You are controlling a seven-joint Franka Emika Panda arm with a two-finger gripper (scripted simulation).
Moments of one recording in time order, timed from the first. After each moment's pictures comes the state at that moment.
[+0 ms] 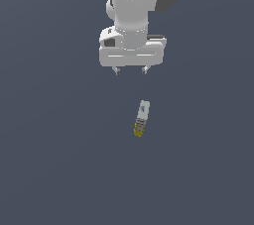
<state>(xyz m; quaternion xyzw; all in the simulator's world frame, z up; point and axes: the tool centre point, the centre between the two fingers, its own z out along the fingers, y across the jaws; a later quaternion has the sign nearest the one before) -0.059 0.014 0.303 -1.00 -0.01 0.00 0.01</state>
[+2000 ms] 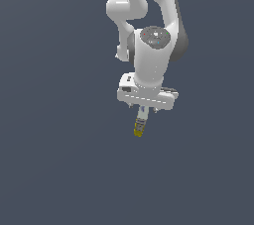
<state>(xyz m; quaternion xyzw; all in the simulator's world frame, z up) 0.015 0.063 0.183 -0.99 0.12 0.00 0.00</state>
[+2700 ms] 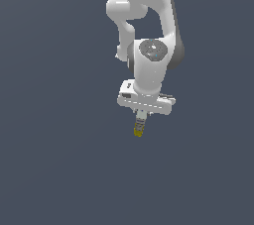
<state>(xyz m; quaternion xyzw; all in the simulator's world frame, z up) 0.016 0.064 0.152 -0.99 0.12 0.00 0.00</state>
